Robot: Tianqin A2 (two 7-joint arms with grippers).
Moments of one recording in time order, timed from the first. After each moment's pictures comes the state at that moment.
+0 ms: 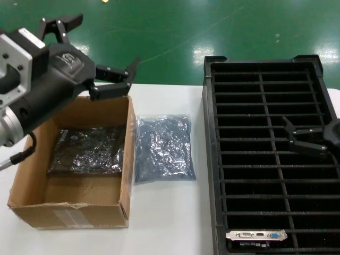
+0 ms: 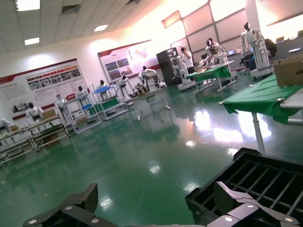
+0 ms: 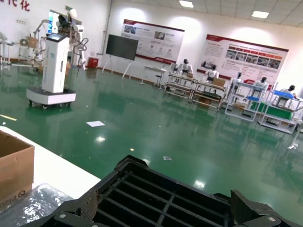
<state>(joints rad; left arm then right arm) -0.46 -0.65 1.58 -1.99 -1.03 0.69 -0.93 0.24 0.43 -1.50 1.75 1.19 -0.47 0.57</state>
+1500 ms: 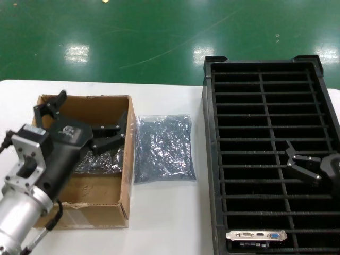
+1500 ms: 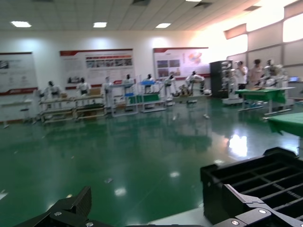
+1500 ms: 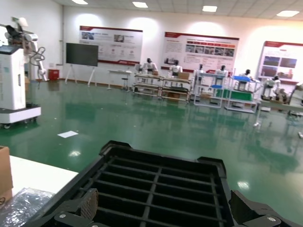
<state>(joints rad) -0.16 -0.42 1.59 -1.73 -1.54 0.23 -0.32 0.08 0.35 -1.57 1.65 1.59 -0.16 0.19</state>
